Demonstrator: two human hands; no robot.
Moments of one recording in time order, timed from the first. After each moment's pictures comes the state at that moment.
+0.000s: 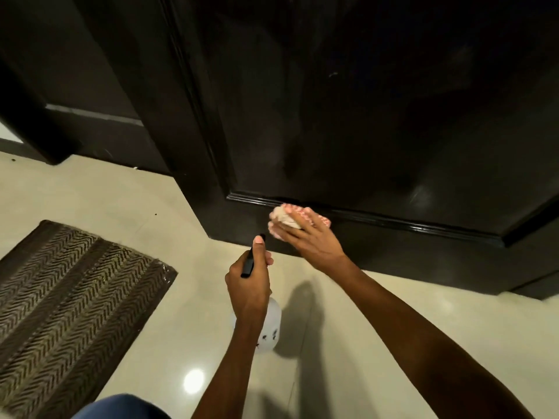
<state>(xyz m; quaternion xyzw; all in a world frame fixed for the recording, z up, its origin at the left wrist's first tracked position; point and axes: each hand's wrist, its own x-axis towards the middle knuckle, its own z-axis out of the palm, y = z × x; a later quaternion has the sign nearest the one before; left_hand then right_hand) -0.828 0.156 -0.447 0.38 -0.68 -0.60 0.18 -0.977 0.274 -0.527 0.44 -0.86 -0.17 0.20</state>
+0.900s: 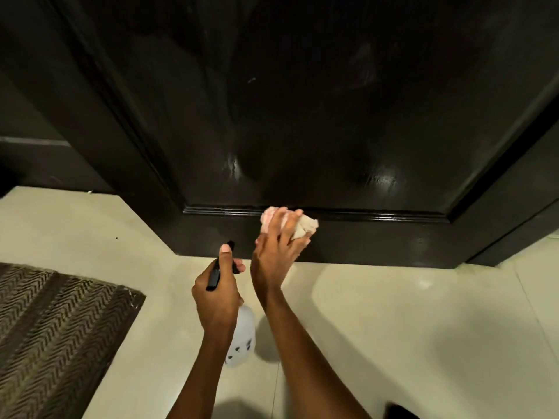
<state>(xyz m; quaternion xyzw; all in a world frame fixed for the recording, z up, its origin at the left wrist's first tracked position) -0.823 0.173 -0.438 0.33 -0.72 -0.59 0.16 -0.924 0.216 -0.539 -0.10 -0.91 0.35 0.22</state>
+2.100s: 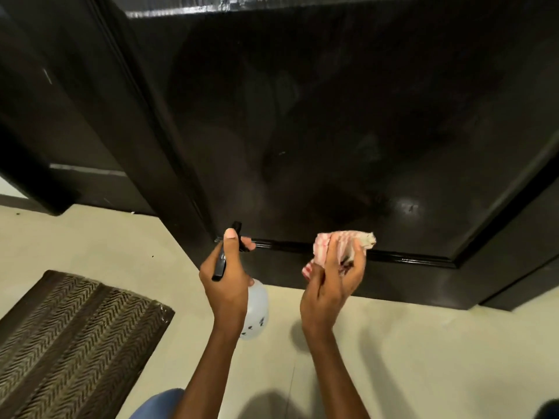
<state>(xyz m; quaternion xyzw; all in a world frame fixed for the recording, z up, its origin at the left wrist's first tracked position) -0.834 0.173 -0.322 0.25 -0.68 -0.63 0.29 -0.870 0.283 -0.423 -0.01 -0.75 0.53 0.39</state>
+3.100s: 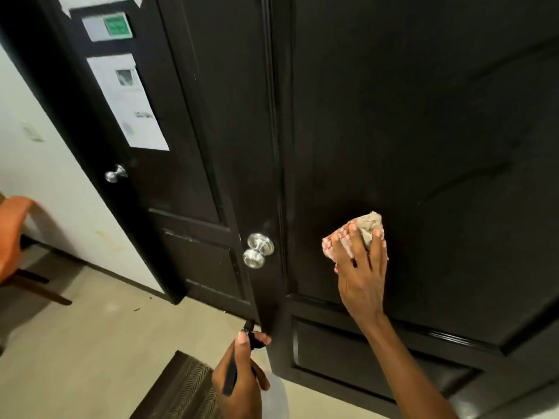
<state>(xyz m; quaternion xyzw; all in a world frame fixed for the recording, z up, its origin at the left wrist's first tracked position) -0.714 0.075 0.366 0.30 -0.64 -0.64 0.30 -0.925 0.229 0.360 0.23 -0.84 0.18 0.46</state>
